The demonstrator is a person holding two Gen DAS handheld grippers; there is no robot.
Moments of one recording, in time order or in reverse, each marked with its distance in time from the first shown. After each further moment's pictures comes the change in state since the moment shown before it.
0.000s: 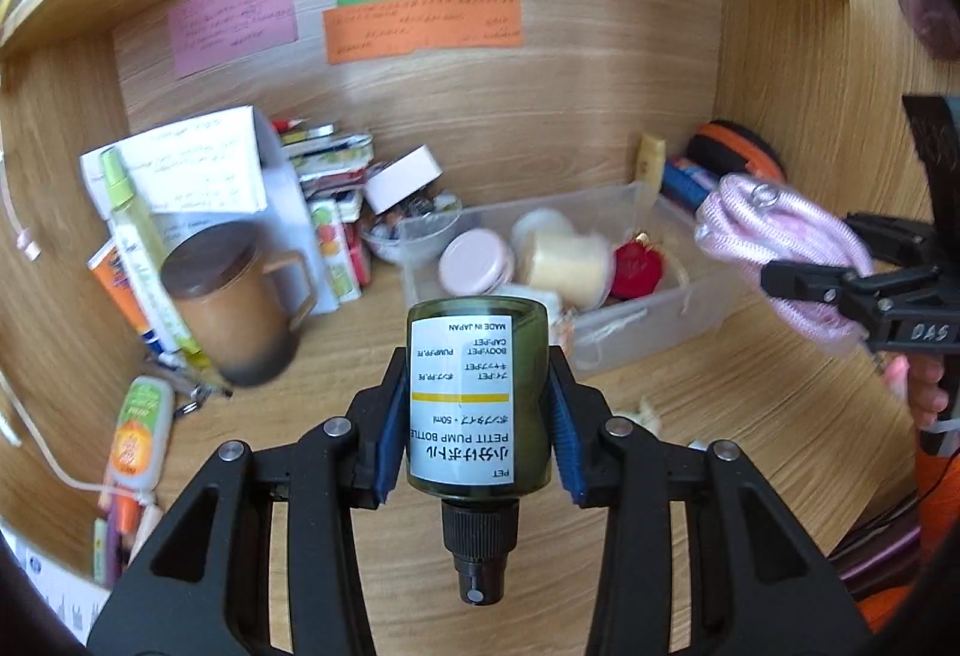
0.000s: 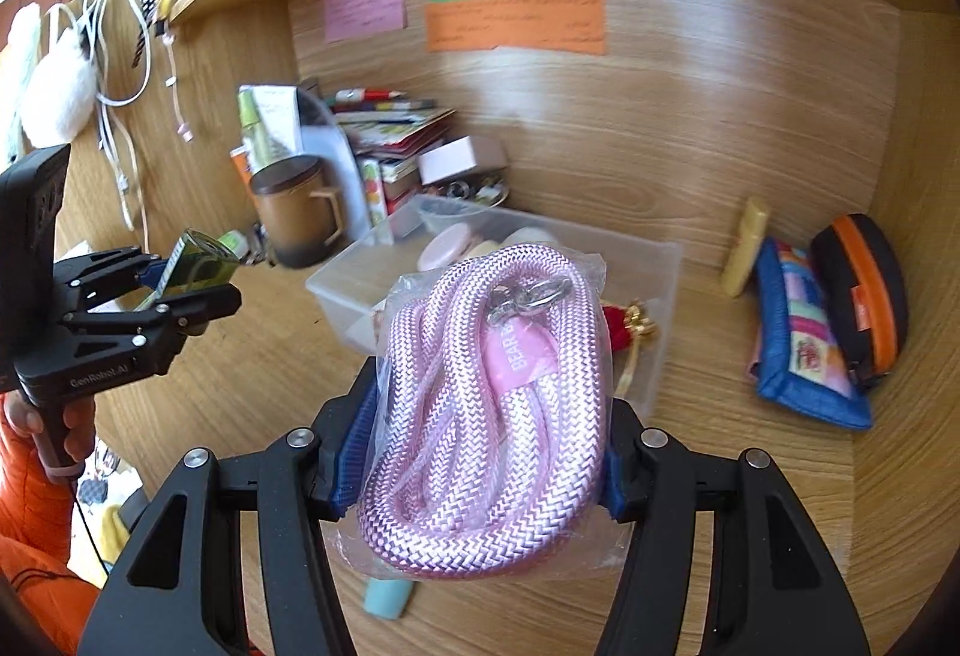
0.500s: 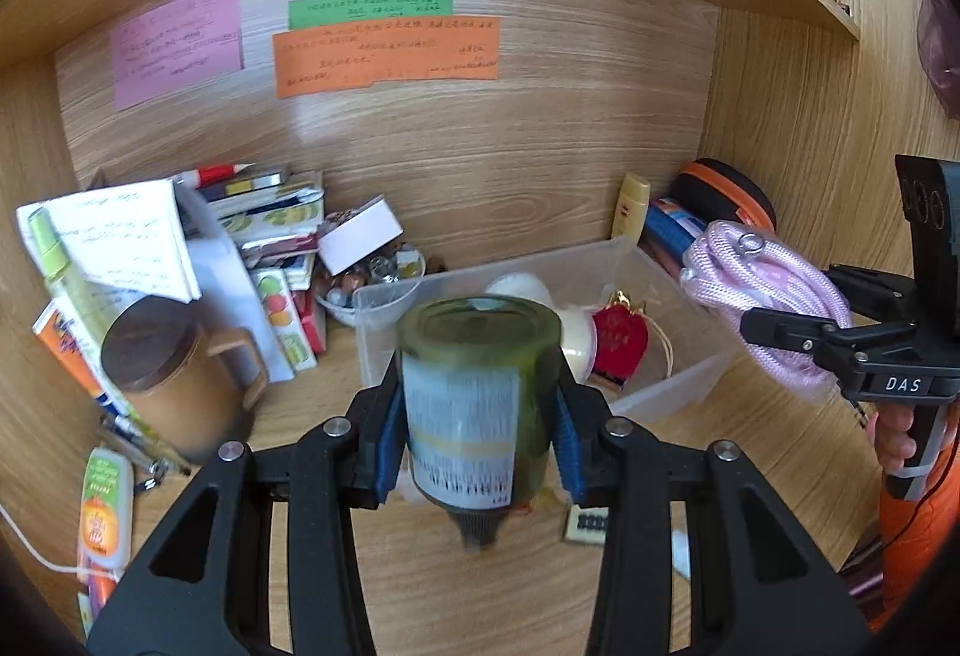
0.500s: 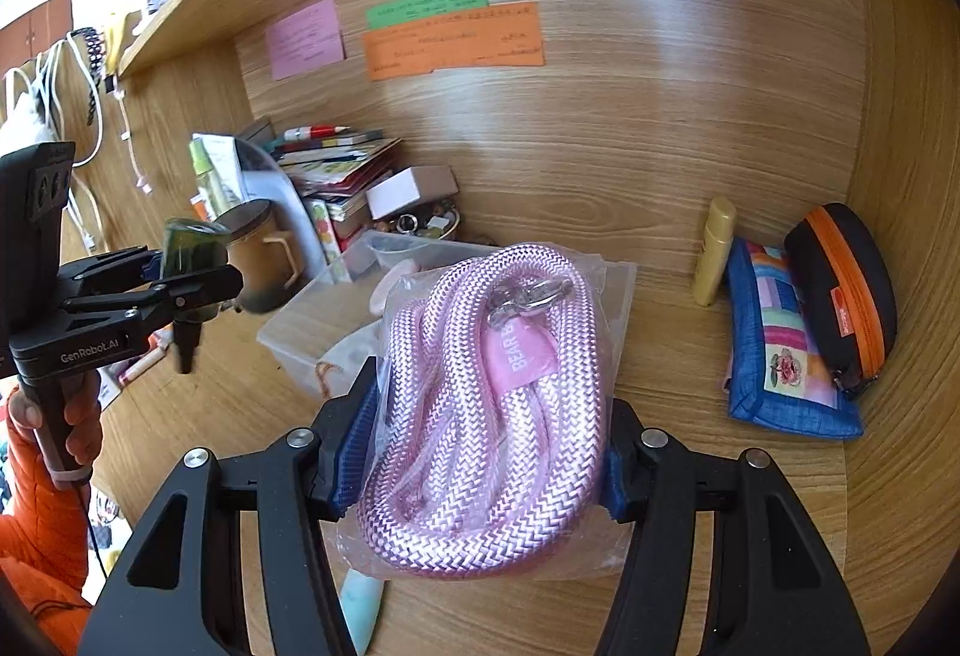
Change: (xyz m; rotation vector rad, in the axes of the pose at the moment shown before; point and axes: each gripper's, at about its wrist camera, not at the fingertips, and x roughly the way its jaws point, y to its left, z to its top) left arm 0.038 -0.002 0.047 -0.002 -0.020 -0.078; right arm 0.013 -0.038 0.017 0.093 -0.031 -0.026
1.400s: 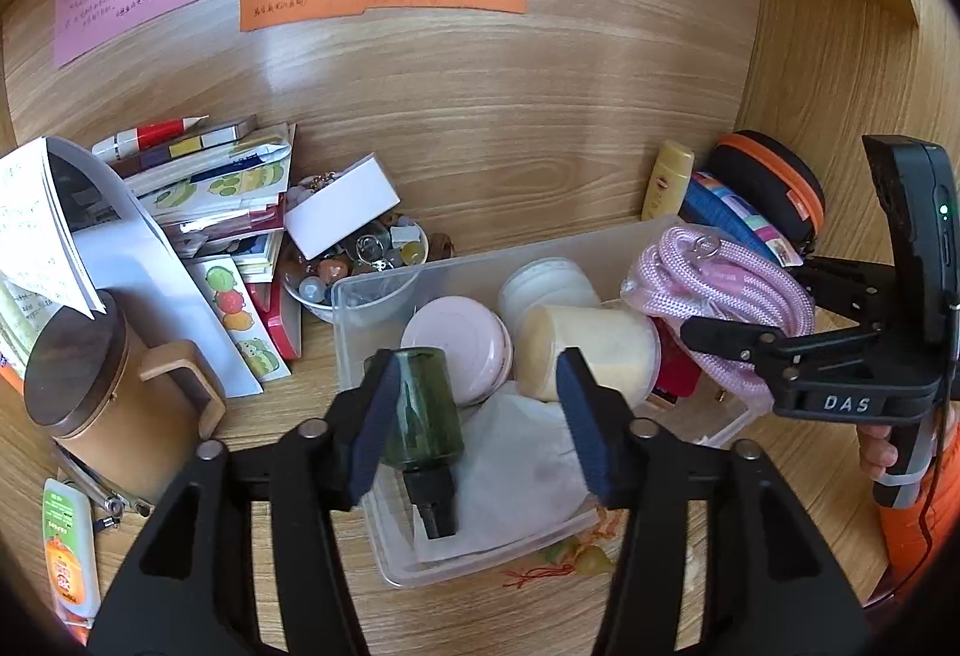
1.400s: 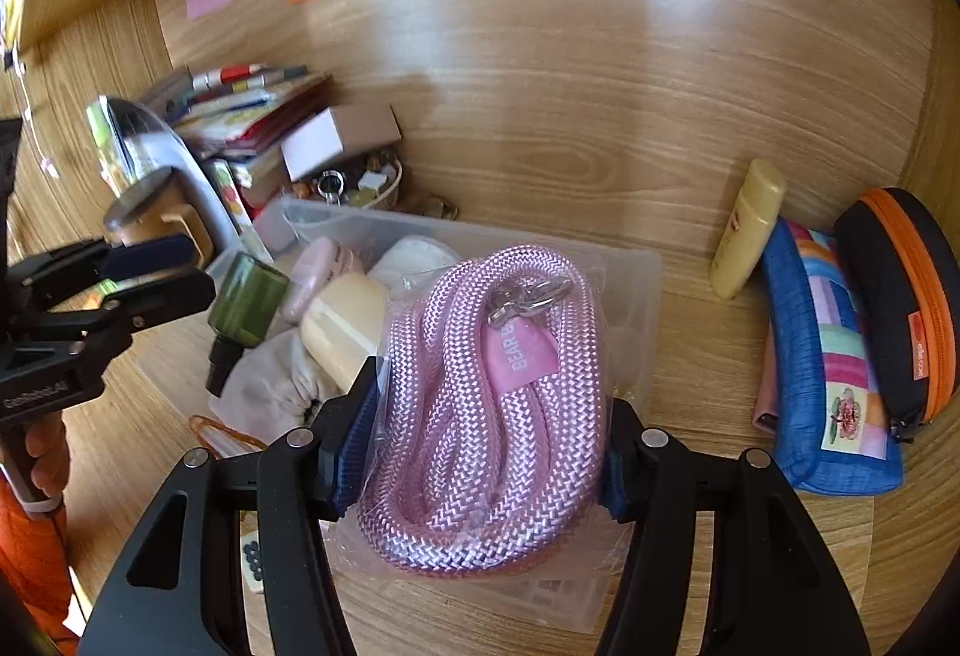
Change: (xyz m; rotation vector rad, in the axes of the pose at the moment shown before) left arm 0.073 0.020 0.003 -0.015 0.084 -0.016; right arm 0.099 -0.019 0.020 0.002 0.157 -0.086
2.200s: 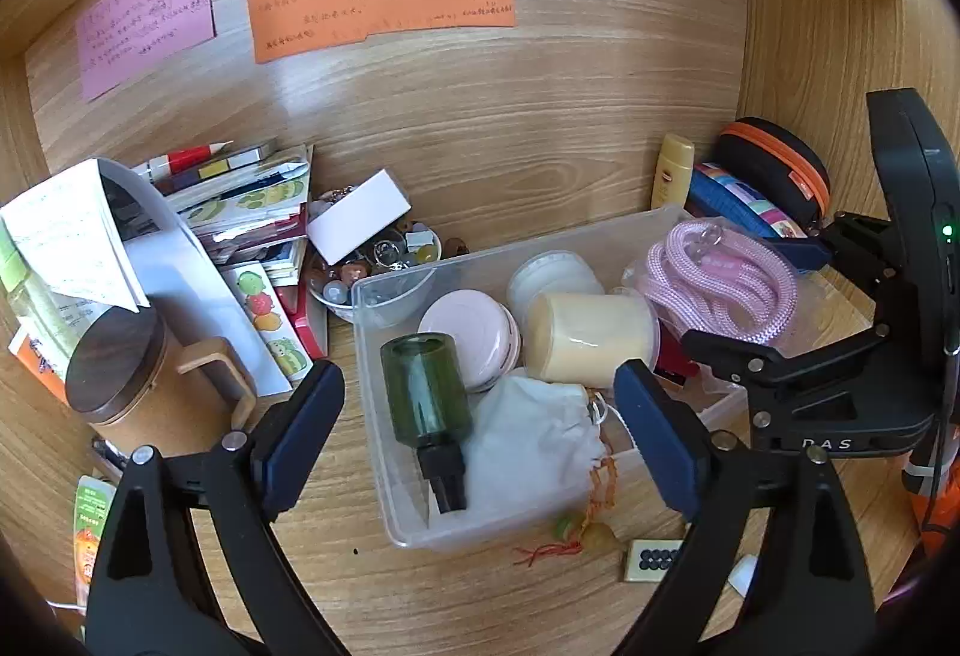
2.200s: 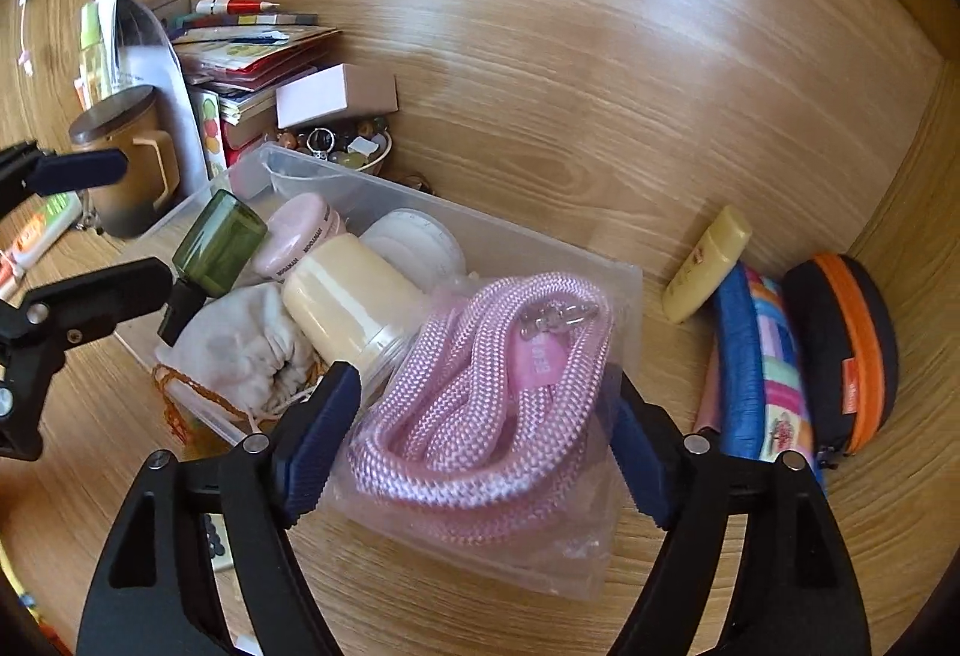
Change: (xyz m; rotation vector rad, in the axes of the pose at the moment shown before) left arm -0.017 -0.013 -0.011 0.053 -0.040 0.088; right arm -0.003 0.036 -0.007 -0.174 0.011 -0.221
